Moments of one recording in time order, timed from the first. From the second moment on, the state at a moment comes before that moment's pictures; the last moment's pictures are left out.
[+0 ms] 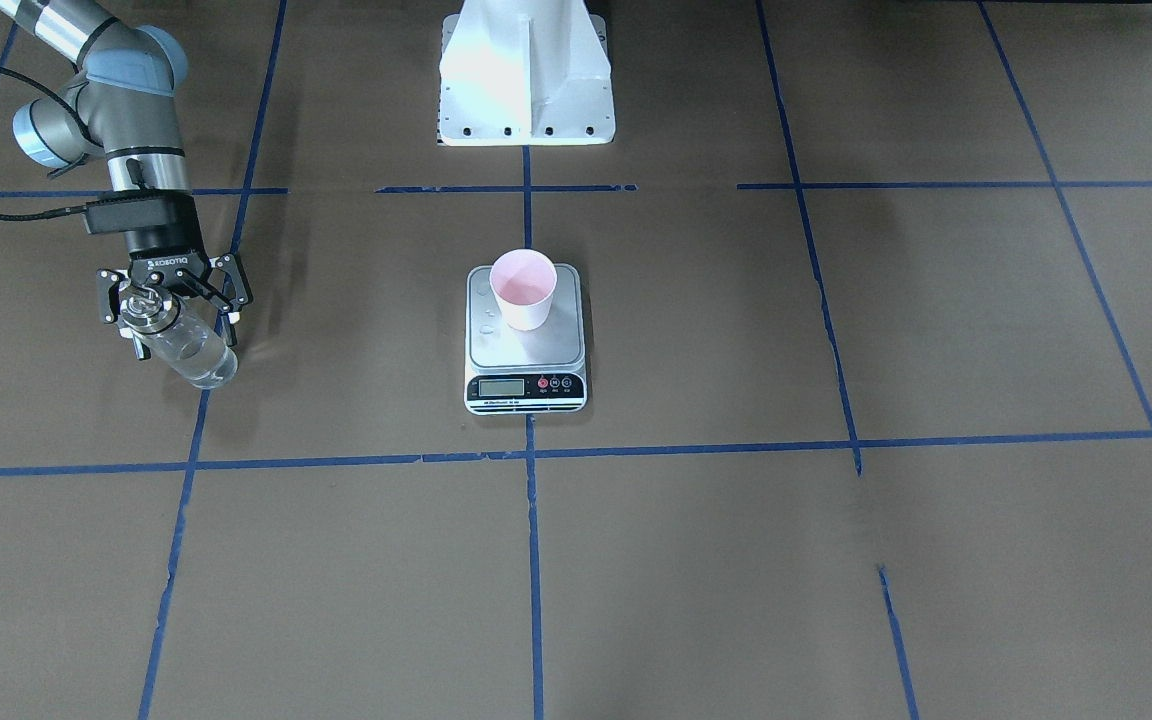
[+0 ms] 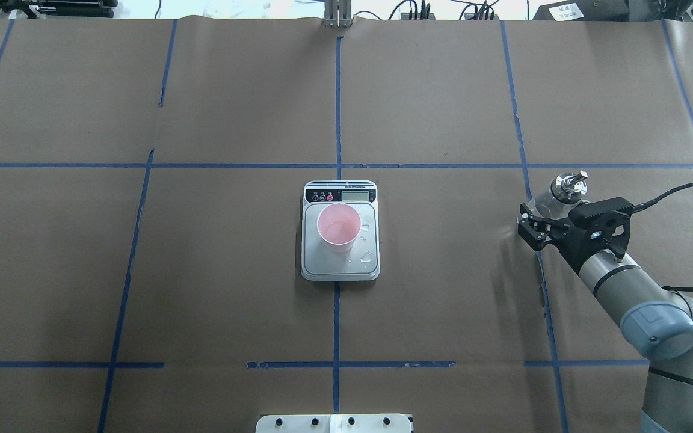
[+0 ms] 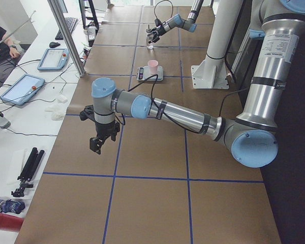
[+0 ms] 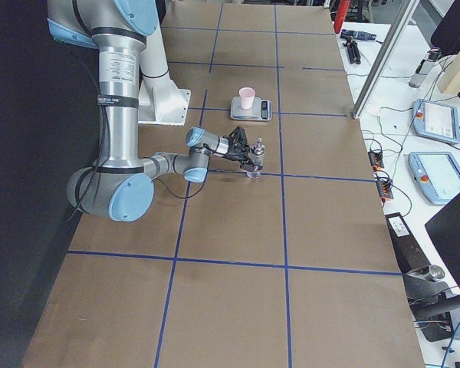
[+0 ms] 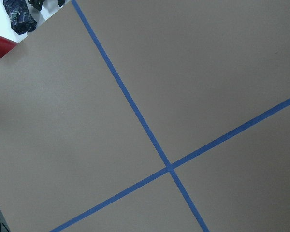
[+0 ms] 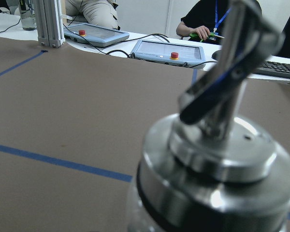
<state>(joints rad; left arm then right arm) -1.49 -1.76 -1.69 -1.52 -2.14 0.33 0.37 -1.61 1.68 -0.47 0.90 0.96</state>
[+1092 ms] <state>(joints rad) -1.49 -1.76 -1.69 -1.51 -2.14 0.33 0.48 -1.46 1.99 -0.93 1.00 0.82</state>
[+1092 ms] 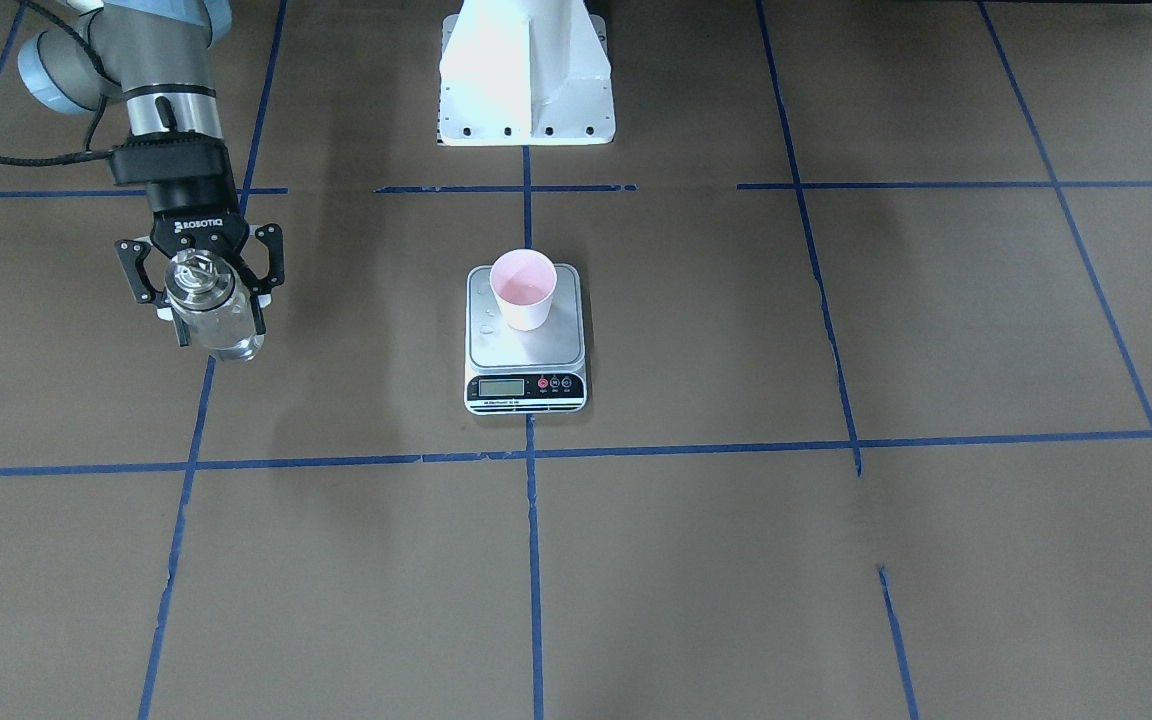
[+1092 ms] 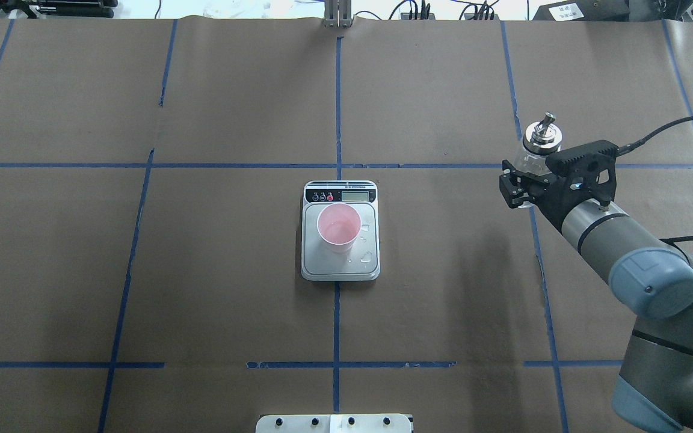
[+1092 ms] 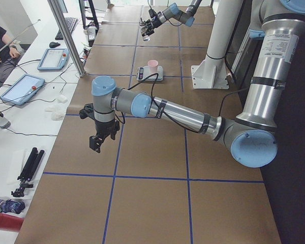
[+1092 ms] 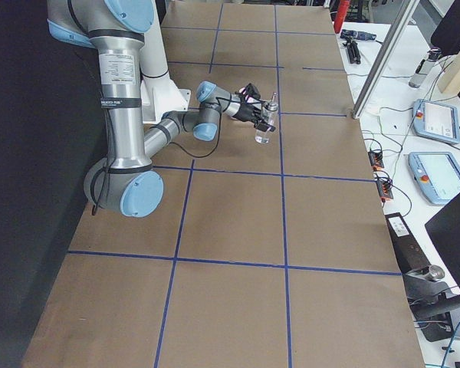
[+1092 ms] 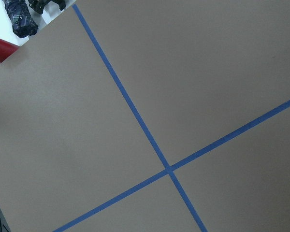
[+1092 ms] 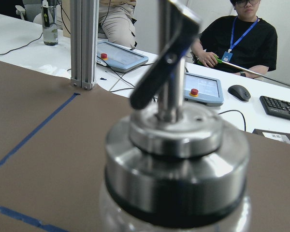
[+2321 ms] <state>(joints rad) -1.50 -1.75 -1.67 -1.51 -2.14 0.34 0.30 -1.30 1.91 -1.01 0.59 0.17</state>
